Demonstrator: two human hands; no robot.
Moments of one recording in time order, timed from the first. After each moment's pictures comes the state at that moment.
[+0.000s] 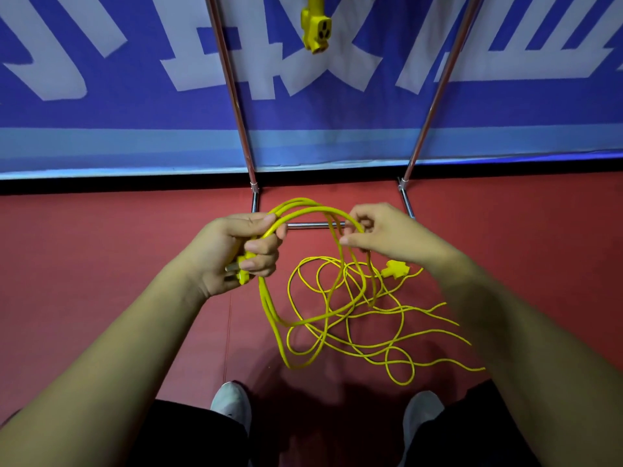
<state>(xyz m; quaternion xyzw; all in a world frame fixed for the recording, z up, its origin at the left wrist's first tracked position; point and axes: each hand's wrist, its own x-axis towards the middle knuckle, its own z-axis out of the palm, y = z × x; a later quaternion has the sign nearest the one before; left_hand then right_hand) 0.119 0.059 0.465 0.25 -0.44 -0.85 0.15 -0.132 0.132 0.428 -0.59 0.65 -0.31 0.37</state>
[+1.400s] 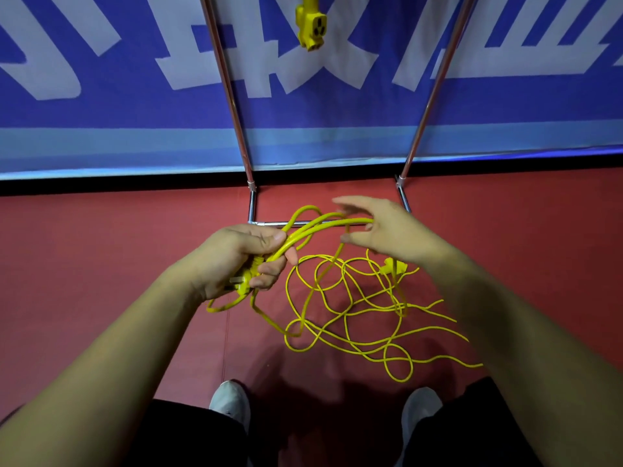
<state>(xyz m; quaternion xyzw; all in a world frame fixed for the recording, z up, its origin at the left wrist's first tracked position) 0.119 0.064 0.455 0.27 -0.53 -0.80 0.08 -0.132 0.138 0.433 -0.60 0.68 -0.30 0.29</state>
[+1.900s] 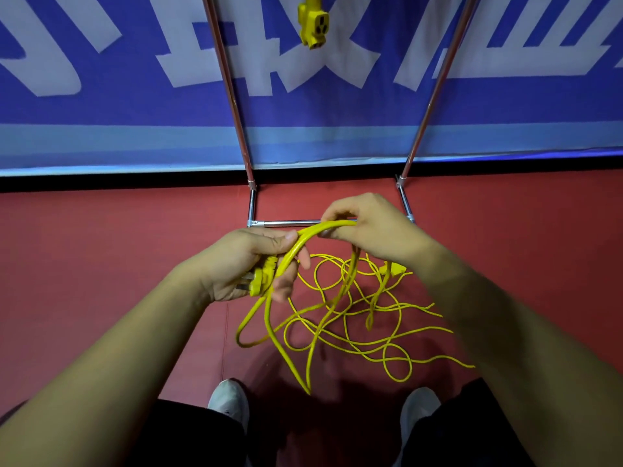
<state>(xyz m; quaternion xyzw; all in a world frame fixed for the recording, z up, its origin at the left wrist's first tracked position) 0.111 0.071 0.457 0.26 -0.51 -0.82 0.04 -0.102 0.133 0.458 -0.65 0.62 -0.31 0.29</state>
